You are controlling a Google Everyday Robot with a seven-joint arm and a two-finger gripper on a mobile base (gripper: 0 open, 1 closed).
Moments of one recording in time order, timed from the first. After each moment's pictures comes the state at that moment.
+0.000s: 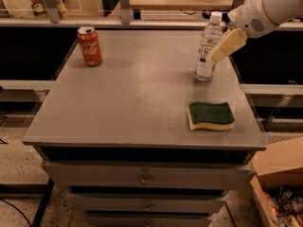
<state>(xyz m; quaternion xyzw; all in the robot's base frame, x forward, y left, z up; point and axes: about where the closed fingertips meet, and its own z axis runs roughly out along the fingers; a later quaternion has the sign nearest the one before) 0.660 -0.199 0.951 -0.51 0.78 0.07 0.37</state>
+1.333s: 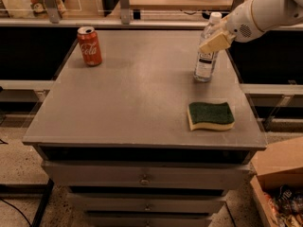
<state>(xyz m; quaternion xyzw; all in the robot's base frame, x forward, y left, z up) 0.686 -0.182 0.929 -0.50 0.77 0.10 0.40</state>
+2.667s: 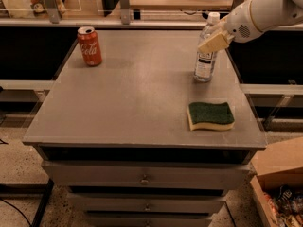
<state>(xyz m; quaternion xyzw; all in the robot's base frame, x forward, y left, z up) 0.687 -0.178 0.929 -0.50 0.76 0.11 0.40</state>
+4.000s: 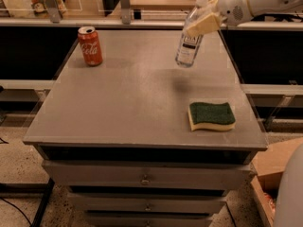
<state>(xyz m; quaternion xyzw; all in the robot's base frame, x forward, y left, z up) 0.706 -0.140 0.976 -0.51 0.70 0.20 0.45</state>
